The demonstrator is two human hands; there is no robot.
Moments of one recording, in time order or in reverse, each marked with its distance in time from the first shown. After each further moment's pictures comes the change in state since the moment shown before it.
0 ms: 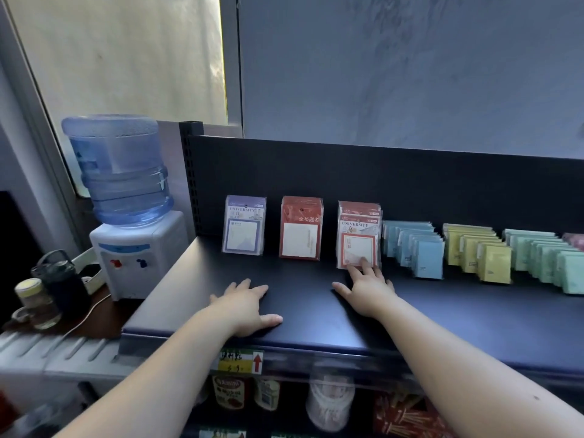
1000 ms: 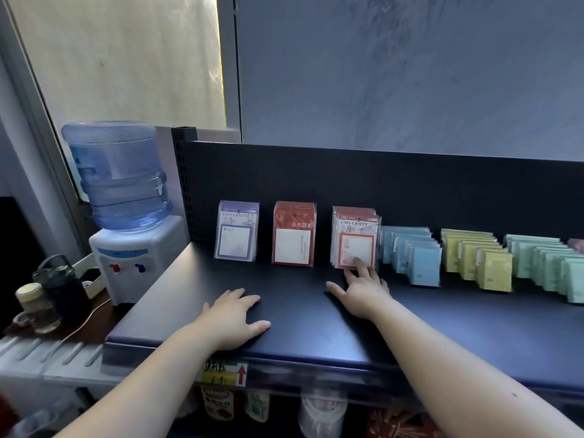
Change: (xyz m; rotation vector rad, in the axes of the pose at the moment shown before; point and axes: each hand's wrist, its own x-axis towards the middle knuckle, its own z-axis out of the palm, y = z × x) left_hand 0.003 0.003 0.010 -0.031 0.085 0.029; right_hand 0.019 0.013 -0.003 -0.016 0.004 -0.041
